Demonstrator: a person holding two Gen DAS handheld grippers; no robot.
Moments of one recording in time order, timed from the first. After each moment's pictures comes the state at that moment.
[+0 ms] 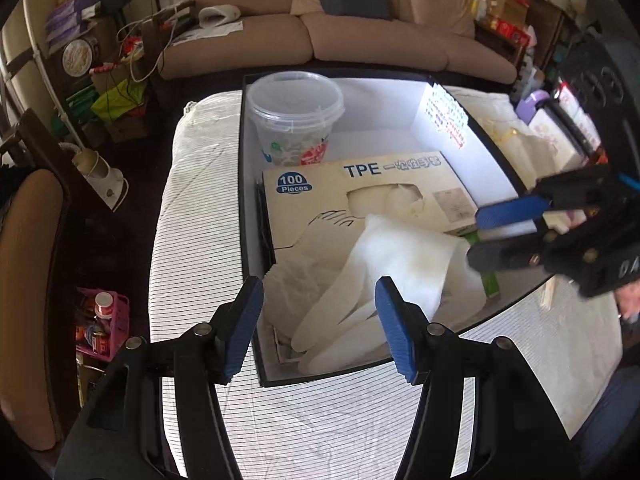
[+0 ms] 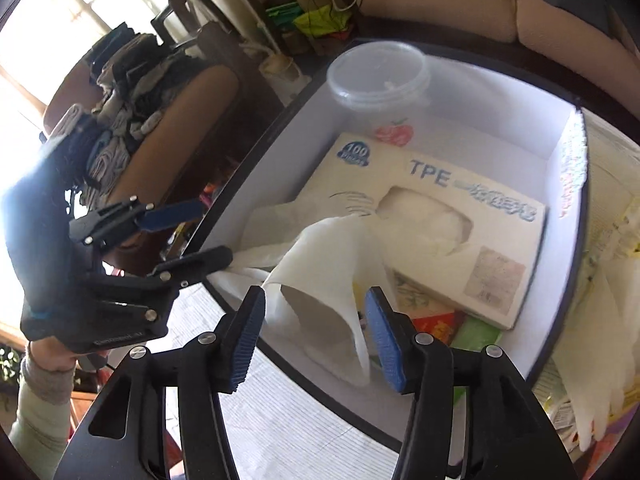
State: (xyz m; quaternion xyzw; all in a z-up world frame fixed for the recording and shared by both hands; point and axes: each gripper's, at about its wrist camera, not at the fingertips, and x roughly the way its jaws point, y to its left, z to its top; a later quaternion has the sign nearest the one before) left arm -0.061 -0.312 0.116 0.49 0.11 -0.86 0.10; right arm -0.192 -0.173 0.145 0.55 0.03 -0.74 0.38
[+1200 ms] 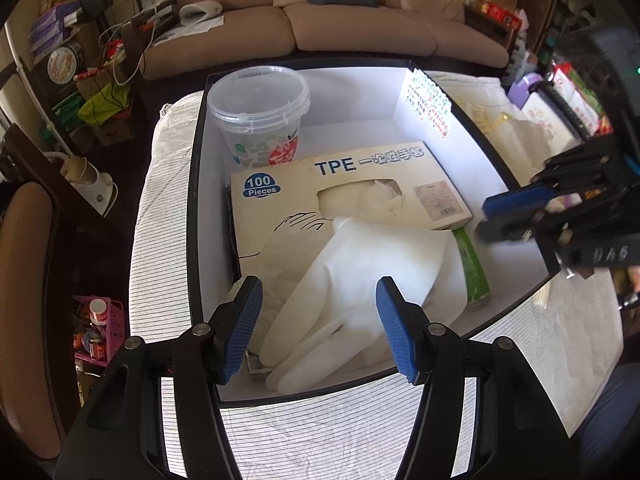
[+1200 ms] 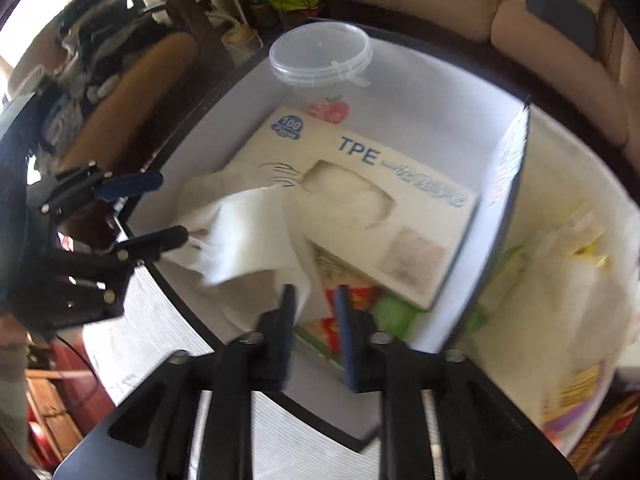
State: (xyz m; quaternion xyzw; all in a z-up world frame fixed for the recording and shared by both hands) left arm -0.085 -0.286 0.116 0.50 0.10 -0.86 0.09; right arm -0.198 -0.155 0.136 0.58 0.12 -0.74 0.32
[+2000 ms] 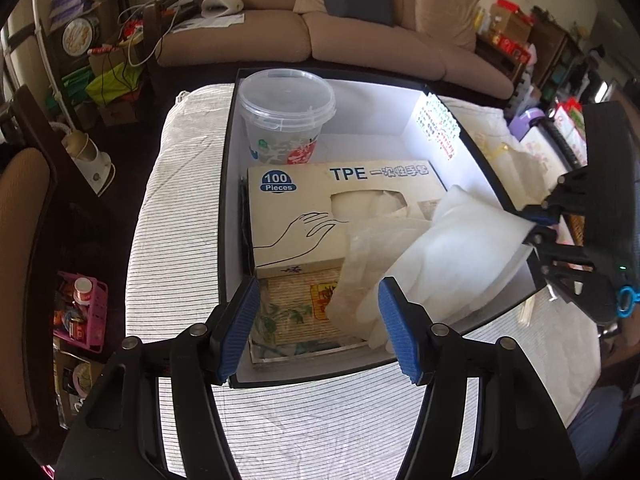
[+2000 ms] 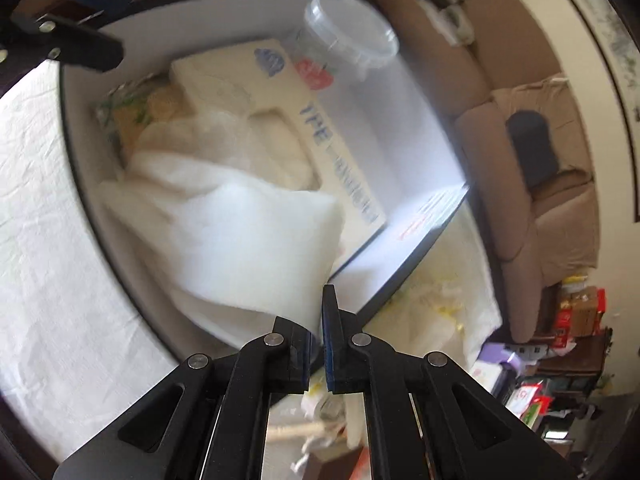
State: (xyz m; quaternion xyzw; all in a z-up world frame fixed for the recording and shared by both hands) left arm -0.064 -0.306 0.119 0.48 0.16 -0.86 0.10; right arm -0.149 -0.185 0.126 0.47 0.49 -0.70 0.22
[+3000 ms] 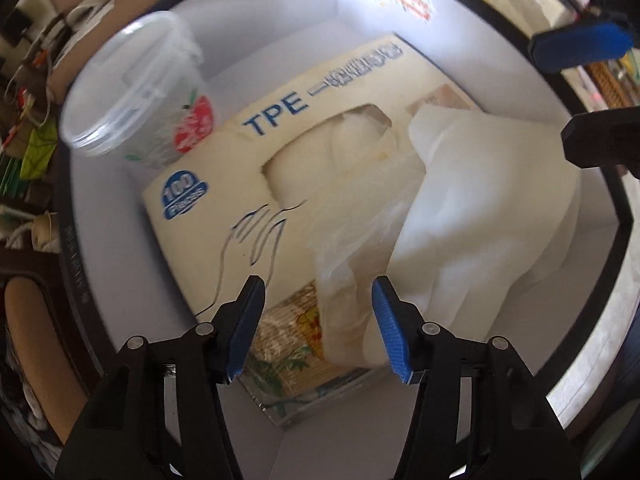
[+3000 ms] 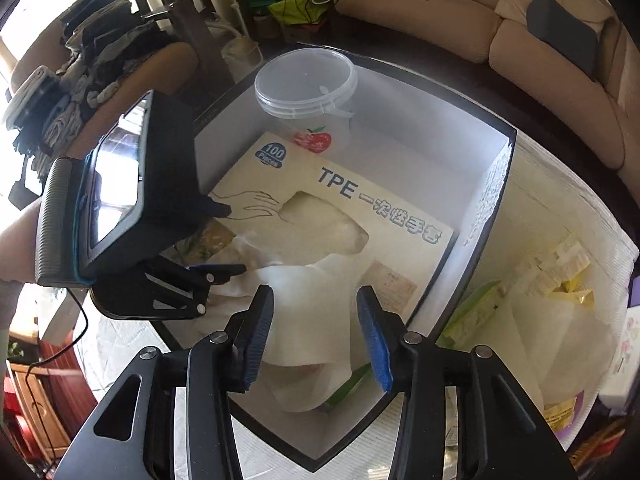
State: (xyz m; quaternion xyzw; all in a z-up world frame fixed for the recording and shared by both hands) left arm -0.178 -0.267 0.037 0.65 -0.04 -0.75 -0.02; right arm -0.230 -0.148 0.153 0.54 0.15 -0.76 0.33
